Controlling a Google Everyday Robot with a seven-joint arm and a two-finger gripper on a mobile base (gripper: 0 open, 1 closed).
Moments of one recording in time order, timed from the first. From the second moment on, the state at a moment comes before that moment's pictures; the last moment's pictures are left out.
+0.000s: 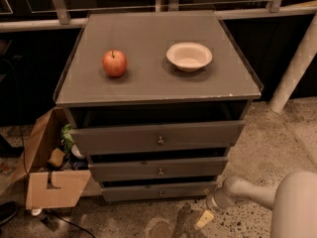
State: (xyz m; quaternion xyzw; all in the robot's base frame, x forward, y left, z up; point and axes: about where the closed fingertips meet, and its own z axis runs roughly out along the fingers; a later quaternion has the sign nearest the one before) arm 0.495 -0.222 0.214 -0.49 0.84 0.17 0.15
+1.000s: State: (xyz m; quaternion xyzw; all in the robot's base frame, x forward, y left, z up) arm 0.564 -0.190 0.200 -0.52 0.82 0.17 0.19
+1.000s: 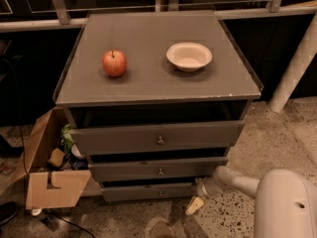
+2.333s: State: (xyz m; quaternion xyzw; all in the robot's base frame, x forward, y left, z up) arm 0.534 -0.209 0.194 -0.50 0.84 0.17 0.16
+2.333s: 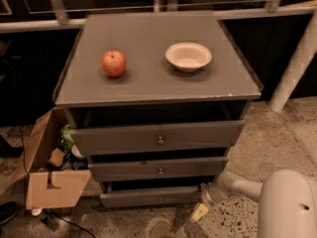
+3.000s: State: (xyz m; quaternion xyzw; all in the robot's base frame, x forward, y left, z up) arm 0.446 -0.208 0.192 -0.49 0.84 0.20 0.11
